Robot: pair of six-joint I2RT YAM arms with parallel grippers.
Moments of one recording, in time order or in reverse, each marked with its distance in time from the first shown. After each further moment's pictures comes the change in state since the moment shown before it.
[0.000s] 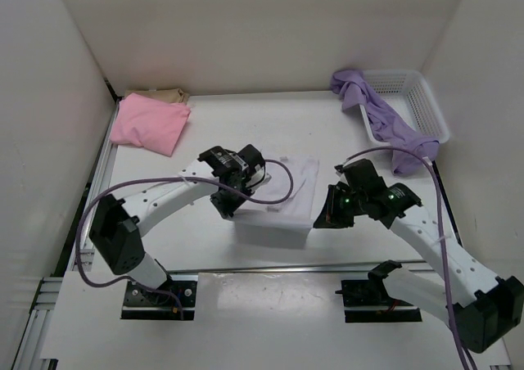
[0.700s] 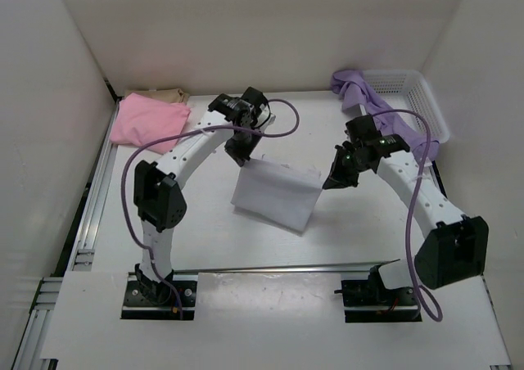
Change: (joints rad) left arm 0.206 0.377 0.615 -0.060 0.017 0.000; right arm -0.208 0.373 0.336 -0.088 0.092 -0.089
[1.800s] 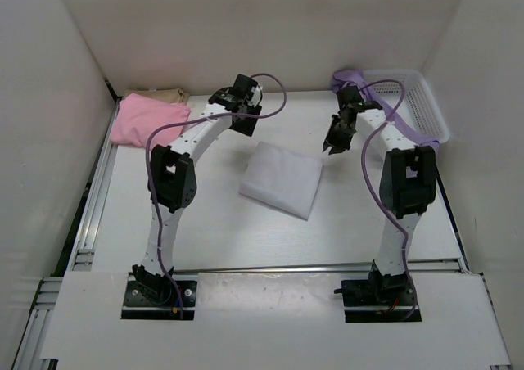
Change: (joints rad) left arm 0.138 0.319 0.196 0.439 -0.144 0.007; right arm -0.136 0.674 0.502 0.145 0.151 -0.066
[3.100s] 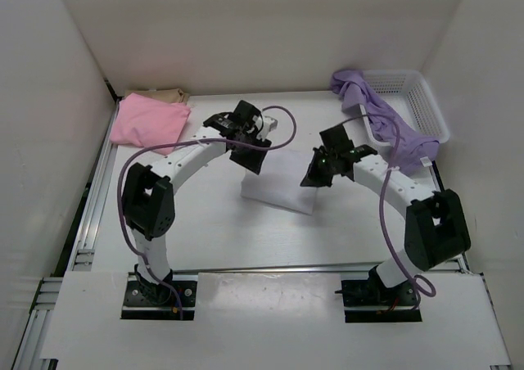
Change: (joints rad) left arm -0.094 -0.400 -0.511 0.000 0.319 0.001; right arm 0.246 -0.500 -0.569 0.262 -0.107 0.179
